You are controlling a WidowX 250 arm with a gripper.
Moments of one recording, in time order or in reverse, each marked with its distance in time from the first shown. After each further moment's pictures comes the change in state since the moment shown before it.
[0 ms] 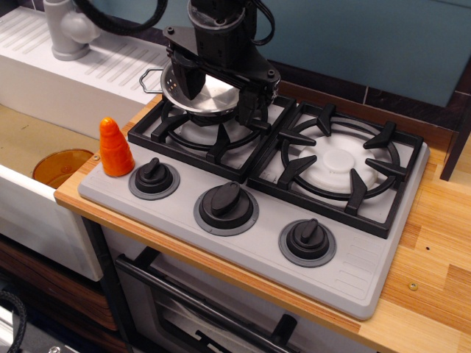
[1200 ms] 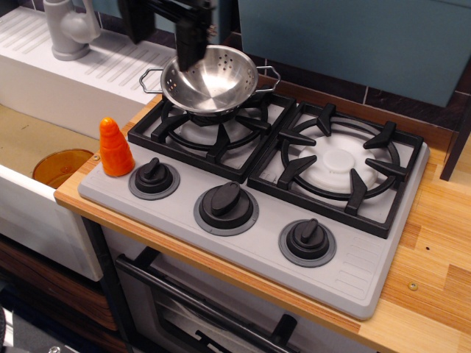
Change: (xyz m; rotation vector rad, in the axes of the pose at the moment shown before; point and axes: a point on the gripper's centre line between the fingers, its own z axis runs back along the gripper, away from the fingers) arm 0.003 0.071 0.035 -0.017 0.167 -0.116
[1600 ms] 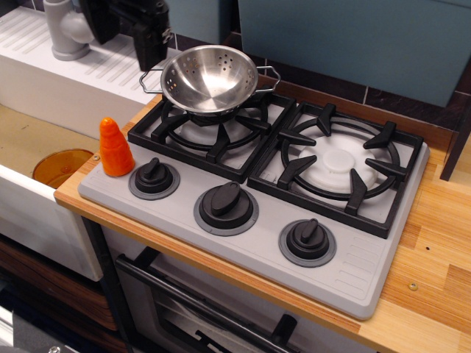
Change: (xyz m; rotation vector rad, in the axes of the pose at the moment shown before) arm -0.009 0.024 -0.013 0.002 -0.051 -0.022
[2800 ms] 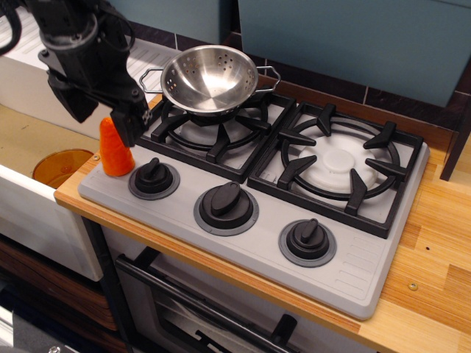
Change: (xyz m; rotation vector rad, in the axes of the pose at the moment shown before) arm -0.056 -0.023 -0.030 -0.015 -0.073 0.129
